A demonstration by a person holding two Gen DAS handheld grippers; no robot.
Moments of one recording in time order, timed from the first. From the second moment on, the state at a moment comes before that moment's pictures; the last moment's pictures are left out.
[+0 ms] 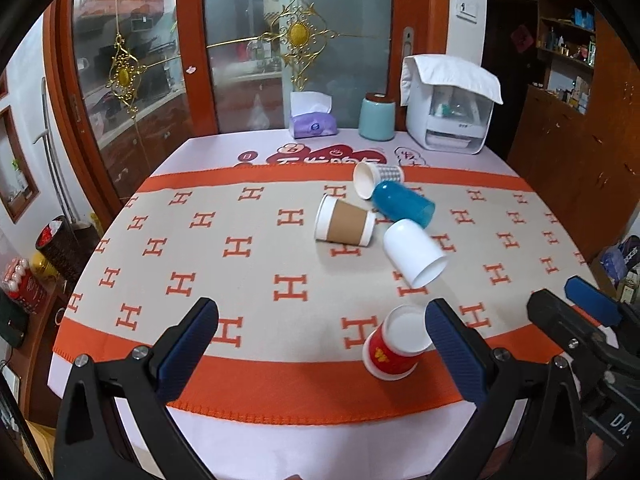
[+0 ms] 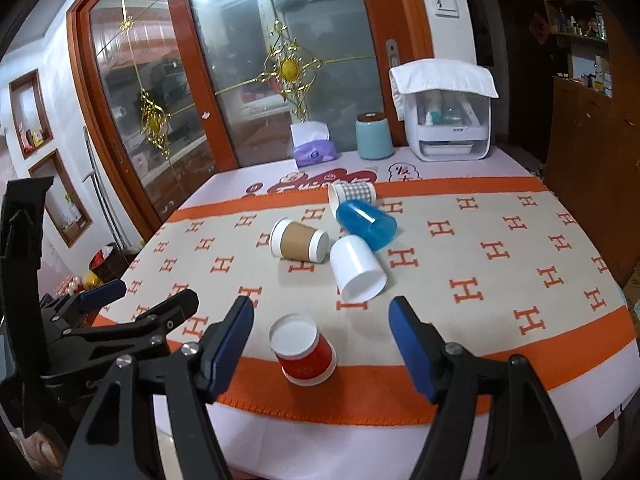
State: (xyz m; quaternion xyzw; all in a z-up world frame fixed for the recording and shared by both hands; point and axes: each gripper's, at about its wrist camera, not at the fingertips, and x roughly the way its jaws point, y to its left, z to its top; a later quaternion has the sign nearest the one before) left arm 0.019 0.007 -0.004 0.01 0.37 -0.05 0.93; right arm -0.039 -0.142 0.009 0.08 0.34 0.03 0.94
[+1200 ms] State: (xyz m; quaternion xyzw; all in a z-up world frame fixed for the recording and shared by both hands) left arm 0.025 0.001 0.006 0.00 0.36 -0.03 0.93; right arm -0.034 -0.142 0.010 0.08 0.34 0.02 0.94
